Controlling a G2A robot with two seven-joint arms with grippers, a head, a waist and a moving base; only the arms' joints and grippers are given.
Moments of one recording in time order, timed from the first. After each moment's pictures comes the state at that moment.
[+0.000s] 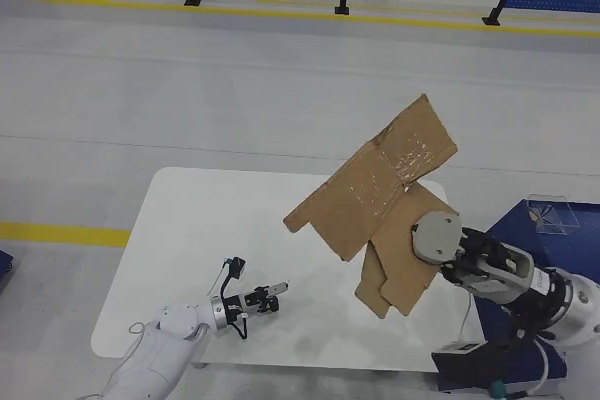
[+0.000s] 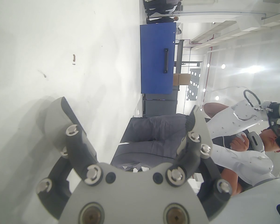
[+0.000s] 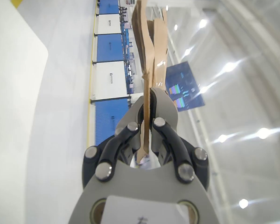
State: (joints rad) left arm 0.93 -1.33 -0.96 -0.73 -0.28 -0.60 -0.90; right arm -1.45 -1.06 1.81 -2.35 -2.49 -0.37 -0.88
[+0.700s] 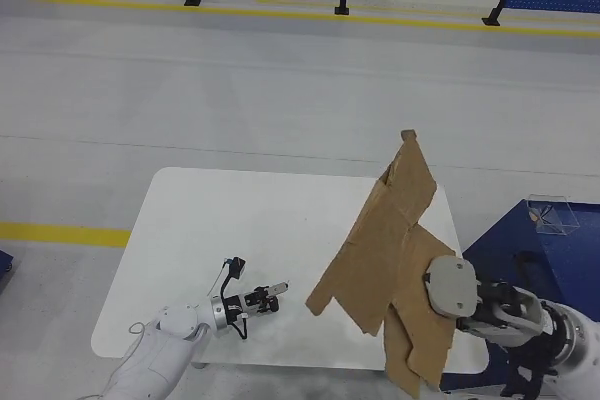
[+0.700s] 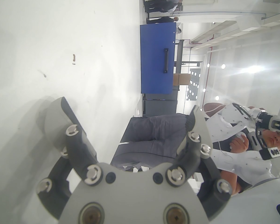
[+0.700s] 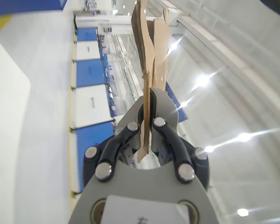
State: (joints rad) left arm 0.93 -1.33 -0.96 -0.73 -0.28 -0.60 -0.90; right arm -1.54 -1.05 1.86 -2.35 -1.98 -0.47 -0.89
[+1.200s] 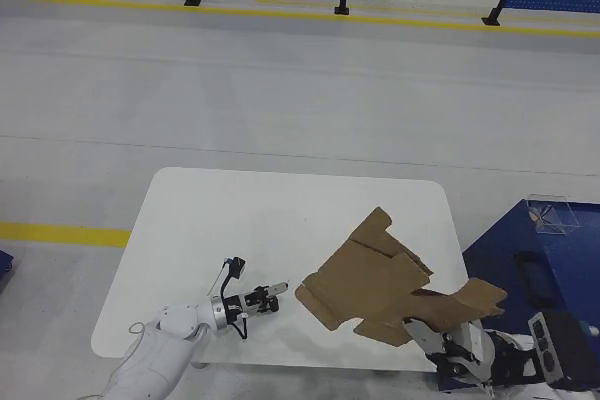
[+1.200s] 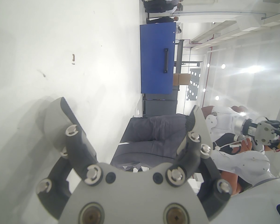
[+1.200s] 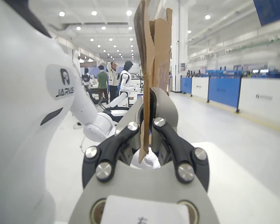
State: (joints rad) left arm 0.93 -1.33 -0.96 -0.73 -0.28 -0.60 -0.90; right arm -1.75 -0.98 1.60 -2.18 -0.49 -0.98 -0.06
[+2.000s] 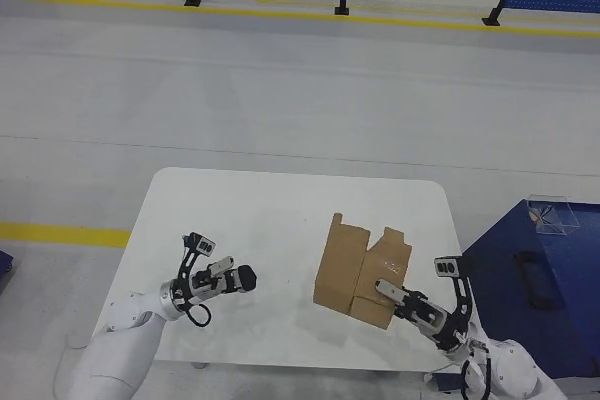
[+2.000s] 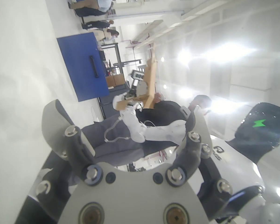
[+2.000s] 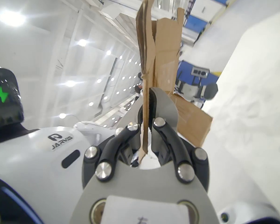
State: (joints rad) left arm 1.06 -1.22 -1.27 -1.09 -0.72 -0.46 -1.36; right arm -1.59 -0.92 1.39 -1.78 0.67 -0.54 0.83
